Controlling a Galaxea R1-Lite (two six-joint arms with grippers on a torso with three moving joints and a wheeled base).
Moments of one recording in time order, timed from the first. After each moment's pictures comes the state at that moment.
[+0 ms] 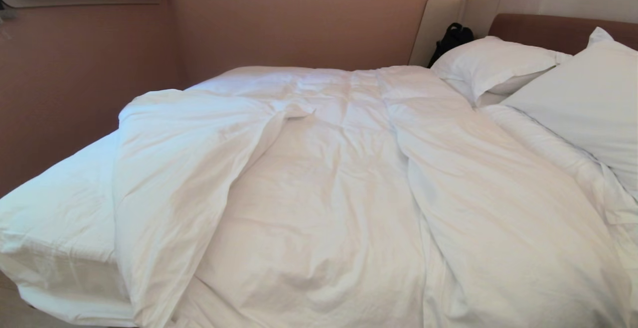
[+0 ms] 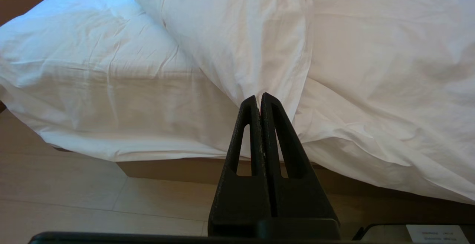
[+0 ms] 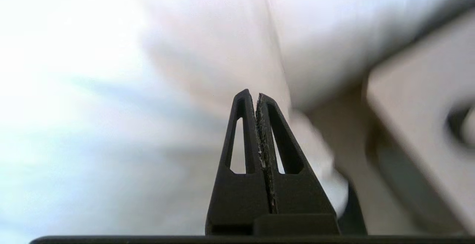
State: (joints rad) left arm 0.01 0.00 -0.04 0.10 -0.02 0.06; right arm -0.63 1.16 -0.12 -0.46 0.10 0.13
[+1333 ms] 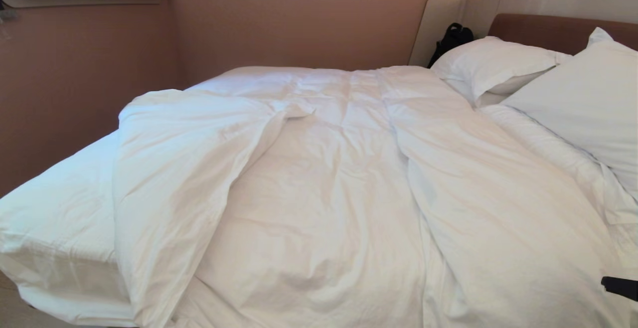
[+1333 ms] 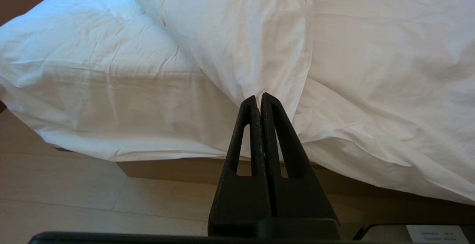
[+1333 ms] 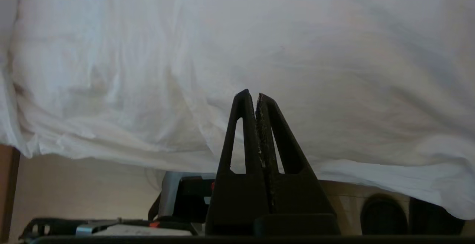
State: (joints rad) left arm 0.01 0.00 -0.04 0.10 -0.02 0.06; right arm -0.40 0.95 -0.54 0.29 0.54 0.14
